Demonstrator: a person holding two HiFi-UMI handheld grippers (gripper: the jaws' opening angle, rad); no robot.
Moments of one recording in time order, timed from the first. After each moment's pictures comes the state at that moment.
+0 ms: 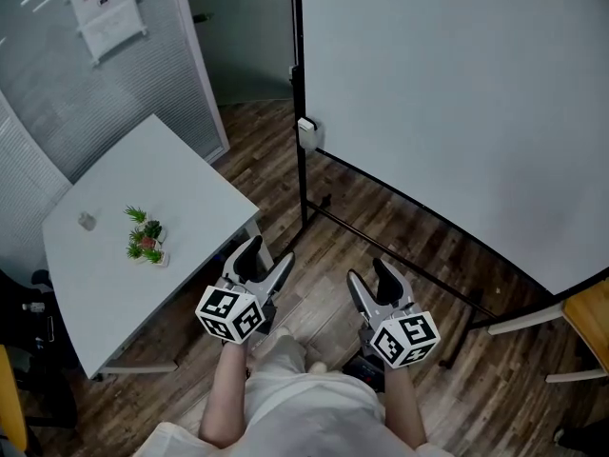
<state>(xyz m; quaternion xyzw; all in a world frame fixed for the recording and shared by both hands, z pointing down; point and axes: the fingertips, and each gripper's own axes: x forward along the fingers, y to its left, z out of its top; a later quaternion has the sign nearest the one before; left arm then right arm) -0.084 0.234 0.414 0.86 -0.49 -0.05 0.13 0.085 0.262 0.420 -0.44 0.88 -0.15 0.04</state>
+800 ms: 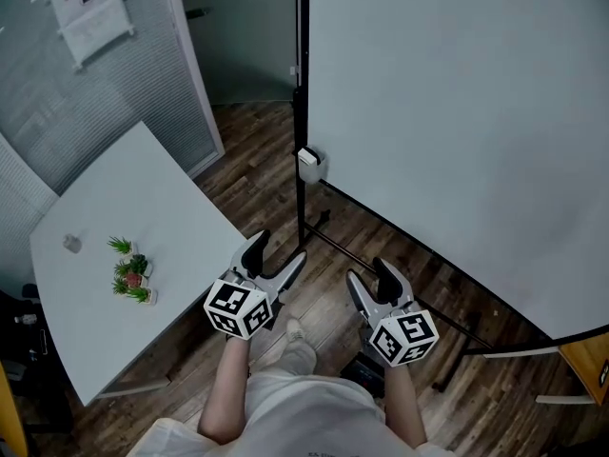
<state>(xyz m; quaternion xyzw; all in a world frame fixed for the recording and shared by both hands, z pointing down) -0.079 0.065 0.419 0.87 -0.48 -0.03 0.12 0.068 0.095 0.428 -0.44 0.89 -0.15 0.01</state>
